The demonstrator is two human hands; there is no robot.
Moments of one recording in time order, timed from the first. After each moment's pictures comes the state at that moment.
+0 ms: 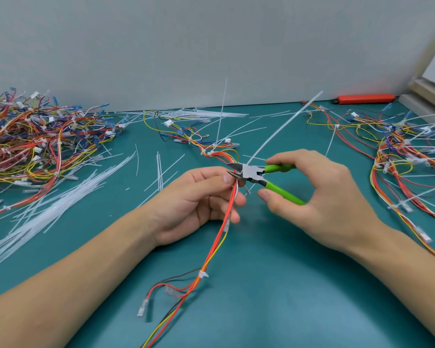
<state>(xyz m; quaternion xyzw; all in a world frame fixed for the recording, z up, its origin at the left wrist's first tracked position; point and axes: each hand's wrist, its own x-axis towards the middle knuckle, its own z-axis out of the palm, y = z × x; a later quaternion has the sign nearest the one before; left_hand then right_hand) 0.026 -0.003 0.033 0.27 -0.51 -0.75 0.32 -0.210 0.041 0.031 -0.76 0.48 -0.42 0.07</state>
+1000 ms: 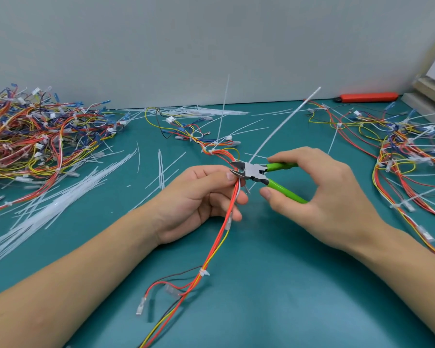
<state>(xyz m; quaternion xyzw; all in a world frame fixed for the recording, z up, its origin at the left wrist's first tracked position) 0.023 0.000 0.034 0.29 -0.52 -0.73 0.34 -0.208 0.043 0.033 -0.76 0.50 -0.41 0.08</state>
